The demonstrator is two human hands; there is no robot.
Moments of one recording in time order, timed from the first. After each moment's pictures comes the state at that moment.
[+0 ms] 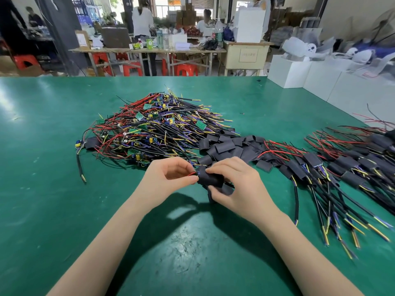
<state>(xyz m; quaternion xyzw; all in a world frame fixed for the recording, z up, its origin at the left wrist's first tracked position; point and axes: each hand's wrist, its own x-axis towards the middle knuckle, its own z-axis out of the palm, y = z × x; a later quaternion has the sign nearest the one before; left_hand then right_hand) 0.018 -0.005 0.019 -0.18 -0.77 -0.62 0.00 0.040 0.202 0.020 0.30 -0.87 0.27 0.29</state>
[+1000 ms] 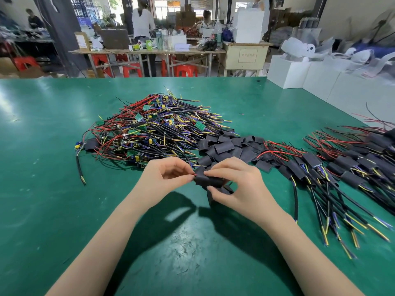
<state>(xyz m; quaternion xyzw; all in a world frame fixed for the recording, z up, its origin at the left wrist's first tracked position) 0.016 -0.009 0.021 -0.20 -0.78 -0.59 0.04 0.045 0.205 0.026 0.30 -0.86 0.32 0.27</state>
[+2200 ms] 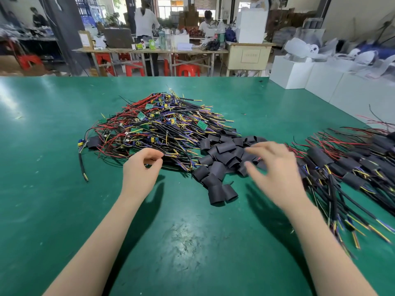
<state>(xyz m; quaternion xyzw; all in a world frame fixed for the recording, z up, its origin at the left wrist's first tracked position) -0.003 -0.032 0.009 0.01 -0.85 -0.47 0.22 0.027 0.257 0.030 0.11 -0.92 0.20 0.31</state>
